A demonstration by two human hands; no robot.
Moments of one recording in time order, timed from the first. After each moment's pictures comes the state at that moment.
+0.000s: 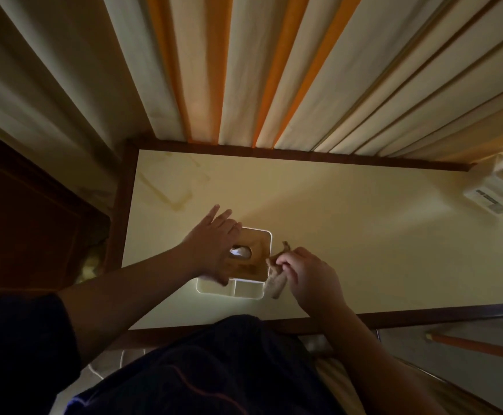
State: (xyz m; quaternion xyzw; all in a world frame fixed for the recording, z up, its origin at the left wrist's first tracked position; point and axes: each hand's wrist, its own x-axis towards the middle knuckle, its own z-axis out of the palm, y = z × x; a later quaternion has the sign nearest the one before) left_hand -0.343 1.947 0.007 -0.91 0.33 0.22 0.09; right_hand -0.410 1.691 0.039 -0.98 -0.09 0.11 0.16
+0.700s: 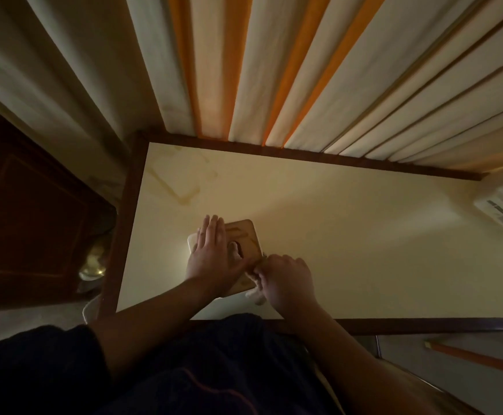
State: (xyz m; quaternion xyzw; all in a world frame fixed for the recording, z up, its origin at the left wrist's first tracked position) left_hand -0.402 1.921 -0.019 -0.95 -0.05 0.16 -0.28; right_hand -0.405 1.748 0.042 -0.96 -0.17 0.22 0.03
